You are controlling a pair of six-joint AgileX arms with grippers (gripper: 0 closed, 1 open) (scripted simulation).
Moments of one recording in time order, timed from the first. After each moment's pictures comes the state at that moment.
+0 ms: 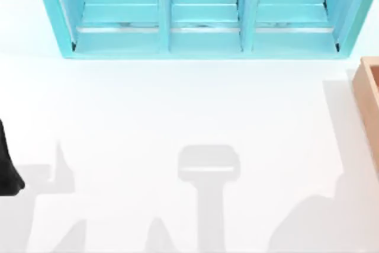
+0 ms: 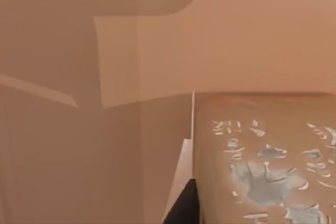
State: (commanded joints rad) left arm 0.00 0.00 0.00 0.00 0.00 0.00; right arm -0.35 1.71 0.97 -0.83 0.00 -0.34
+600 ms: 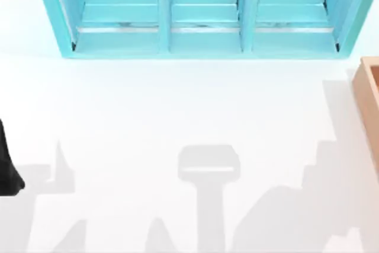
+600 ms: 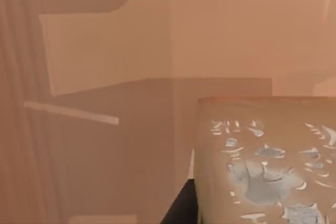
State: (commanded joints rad) left arm 0.00 0.00 0.00 0.00 0.00 0.00; right arm -0.27 1.70 1.07 -0.92 0.03 -0.24
